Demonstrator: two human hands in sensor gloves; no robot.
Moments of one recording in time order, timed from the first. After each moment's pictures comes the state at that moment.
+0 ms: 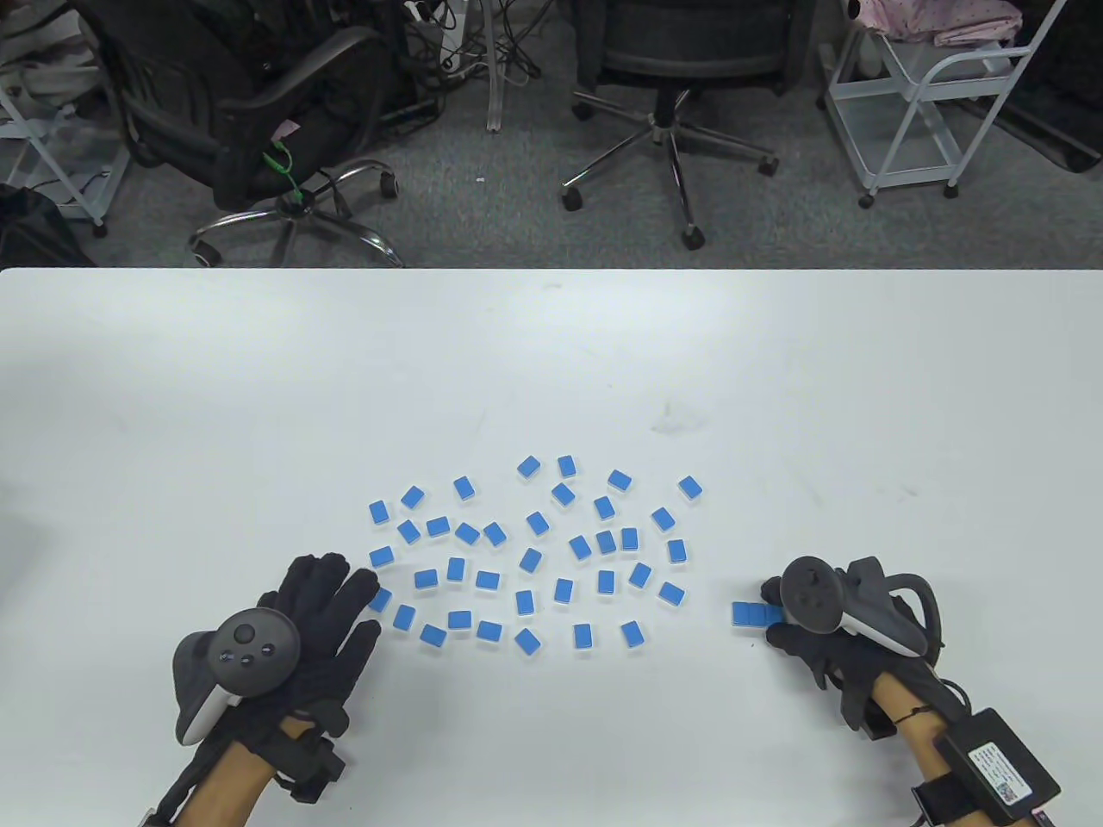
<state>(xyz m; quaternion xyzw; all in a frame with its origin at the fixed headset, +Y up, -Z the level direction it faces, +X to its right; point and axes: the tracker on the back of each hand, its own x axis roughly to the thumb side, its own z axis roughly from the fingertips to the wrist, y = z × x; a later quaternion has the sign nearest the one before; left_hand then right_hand) -0.295 -0.729 -0.161 -0.08 -0.07 0.29 0.95 0.244 -0.755 -0.211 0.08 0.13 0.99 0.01</state>
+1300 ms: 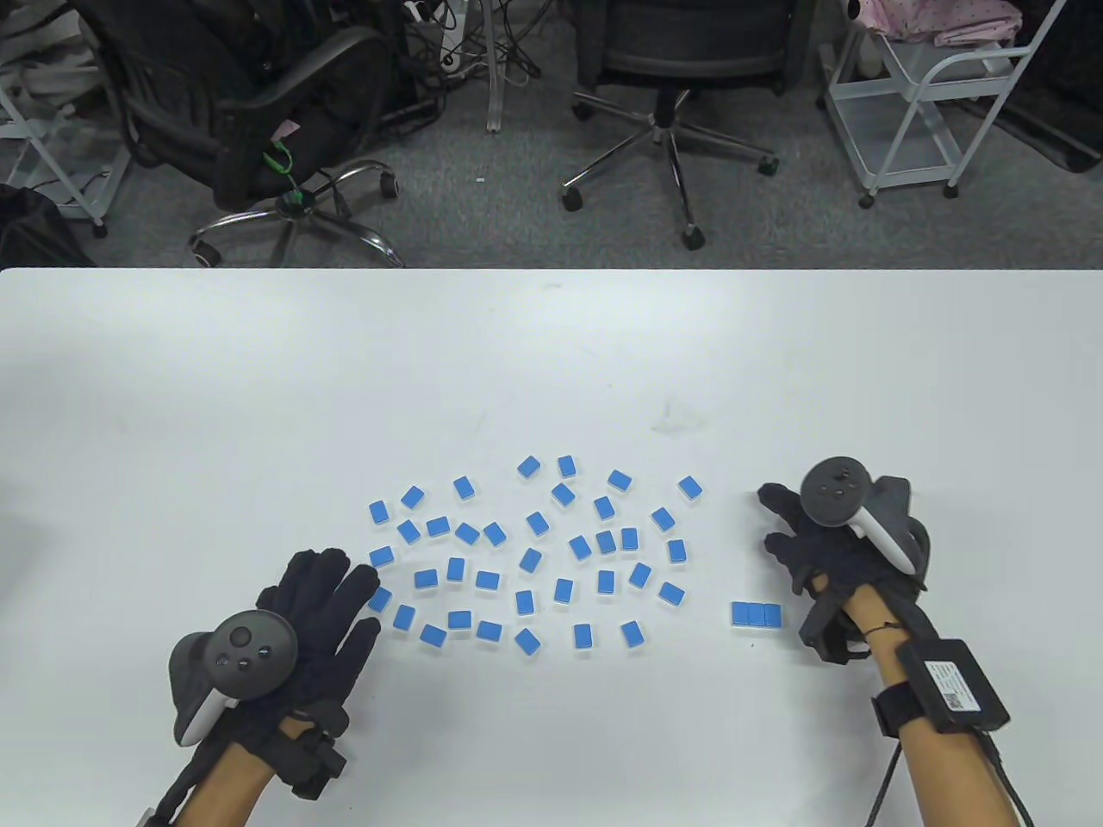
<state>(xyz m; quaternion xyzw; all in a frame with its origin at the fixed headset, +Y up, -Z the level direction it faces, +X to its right) -0.294 -0.724 -0.160 -0.06 -0.09 0.29 0.95 0.235 -0.745 -0.297 -0.06 0.18 0.98 0.12</state>
